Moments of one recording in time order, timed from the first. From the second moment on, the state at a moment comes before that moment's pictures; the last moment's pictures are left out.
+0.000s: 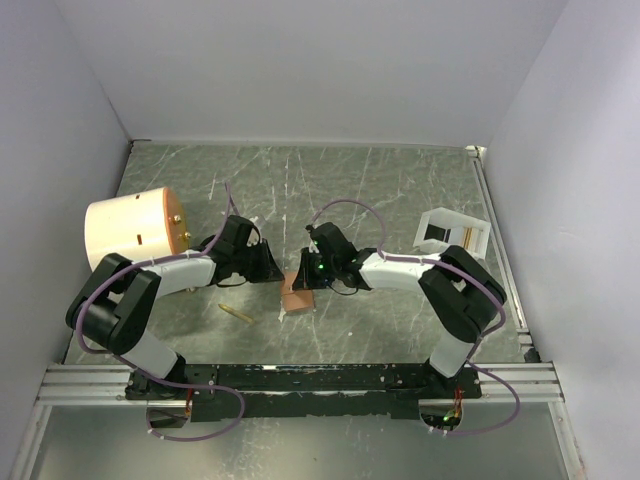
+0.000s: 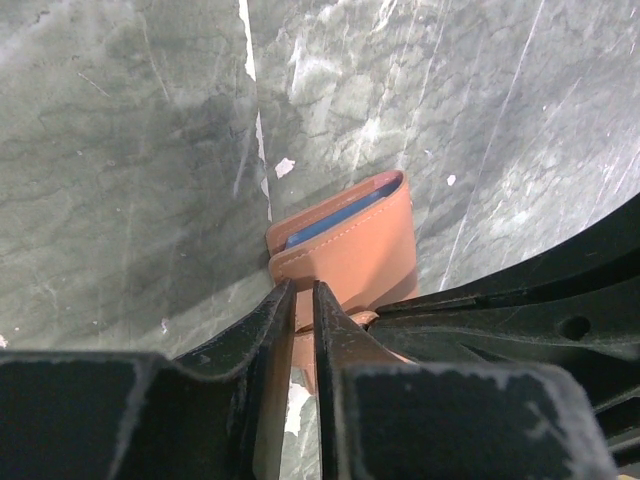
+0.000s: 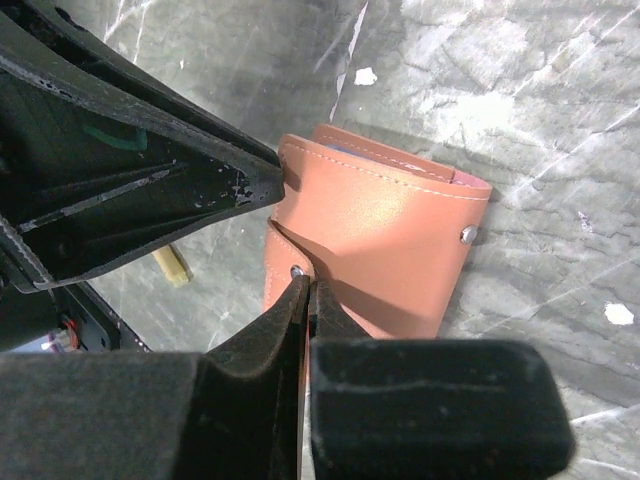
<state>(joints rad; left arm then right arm) -0.50 1.56 0.68 0.02 0.33 -0.68 0.80 1.71 0.87 0.03 -0.25 0.69</state>
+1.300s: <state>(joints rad) -0.53 1.48 0.63 0.01 0.45 -0.69 0.79 1.73 0.86 0.06 -0.31 0.73</state>
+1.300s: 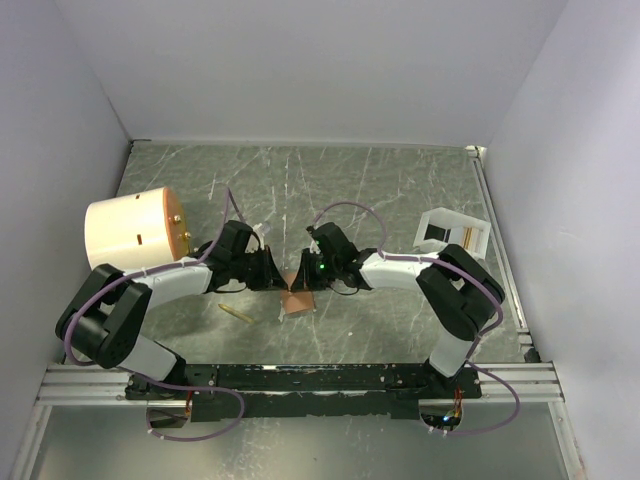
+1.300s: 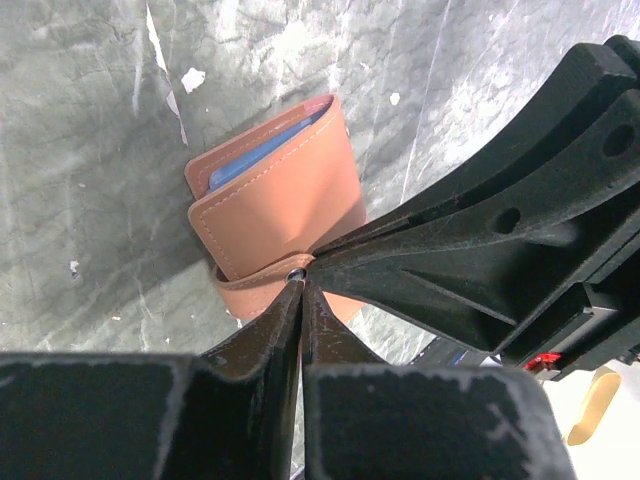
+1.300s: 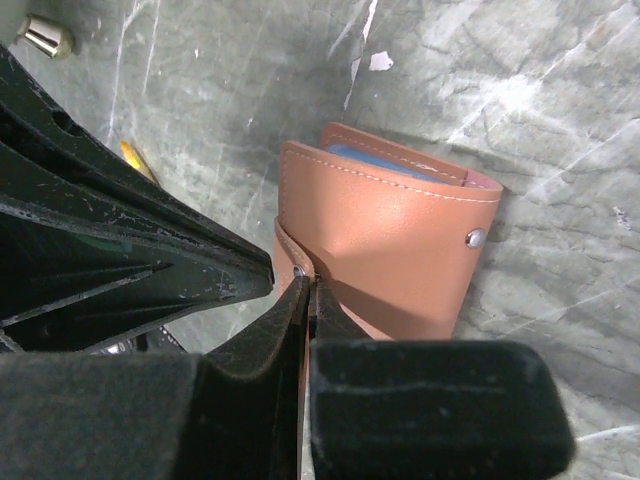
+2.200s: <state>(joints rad) -0.53 1.51 0.64 0.00 0.45 -0.69 0.78 1.72 0.86 0.06 -0.30 0.74</state>
